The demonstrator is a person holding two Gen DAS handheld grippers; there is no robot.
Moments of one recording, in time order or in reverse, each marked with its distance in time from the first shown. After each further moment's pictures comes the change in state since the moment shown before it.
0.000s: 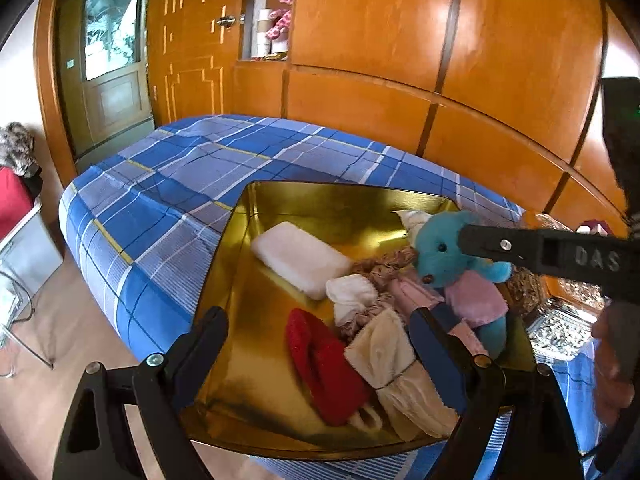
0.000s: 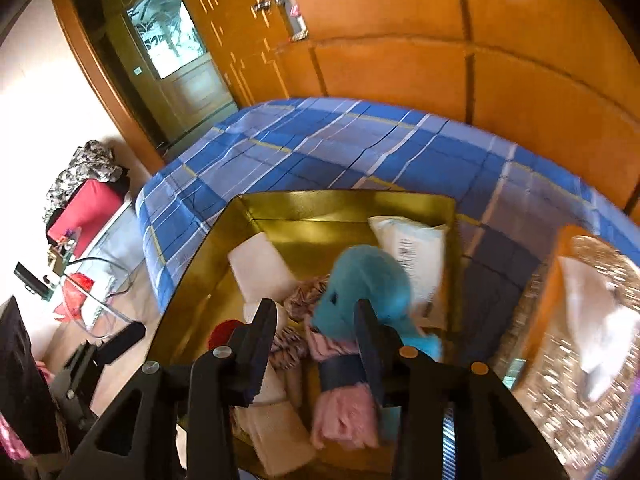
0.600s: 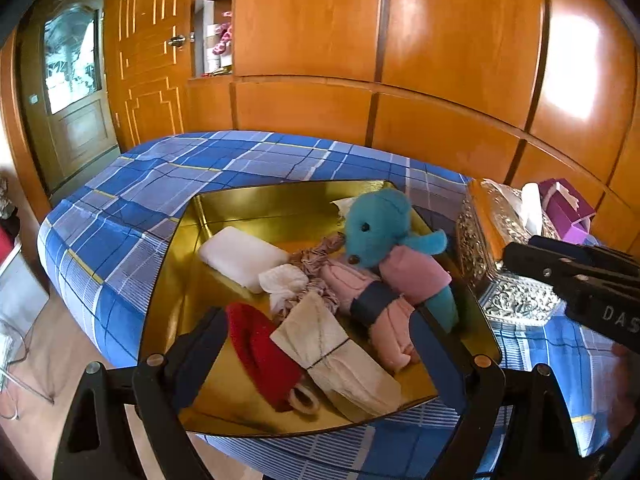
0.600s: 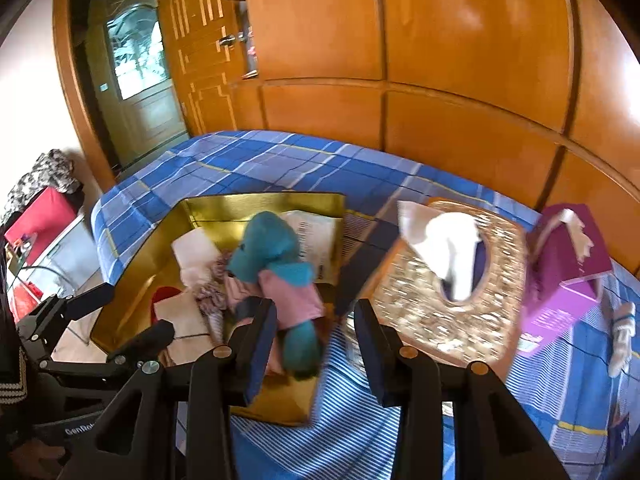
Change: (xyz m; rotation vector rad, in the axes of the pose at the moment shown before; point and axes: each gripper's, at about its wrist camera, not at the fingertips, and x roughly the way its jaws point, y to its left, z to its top) left arm -0.014 -0.044 -0.012 0.136 -0.012 -0.075; right arm -0.071 -0.033 -0.063 0.018 -0.132 -0.225
